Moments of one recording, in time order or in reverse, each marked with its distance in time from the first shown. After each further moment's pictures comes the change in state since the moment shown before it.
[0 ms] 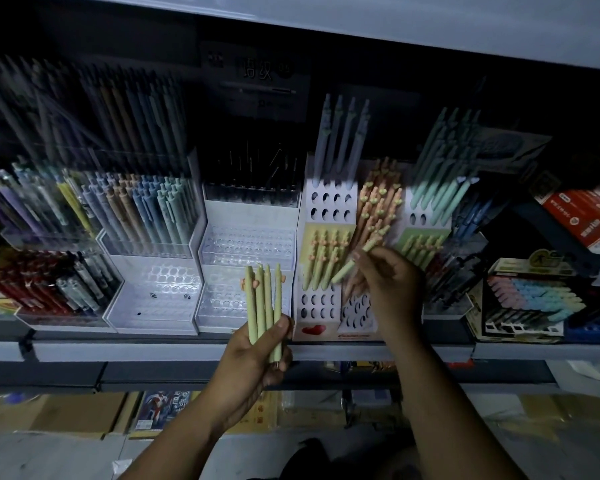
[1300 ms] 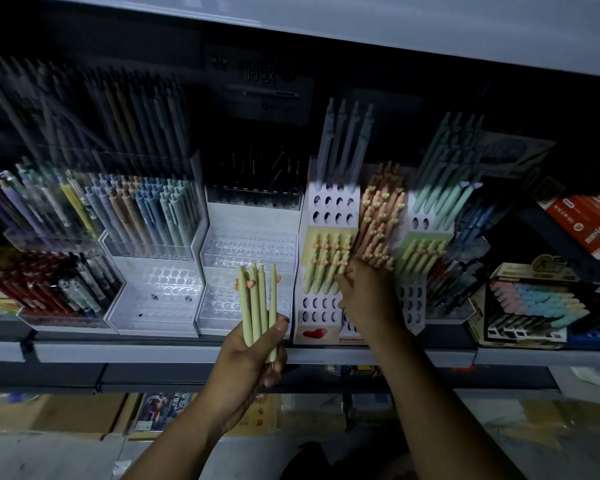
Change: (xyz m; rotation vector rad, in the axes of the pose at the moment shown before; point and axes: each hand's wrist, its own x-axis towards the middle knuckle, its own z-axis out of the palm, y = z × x) left_hand -0.003 0.005 -0.001 0.022 0.074 0.056; right_hand 0.016 0.036 0.025 -0.749 -0.247 -0.073
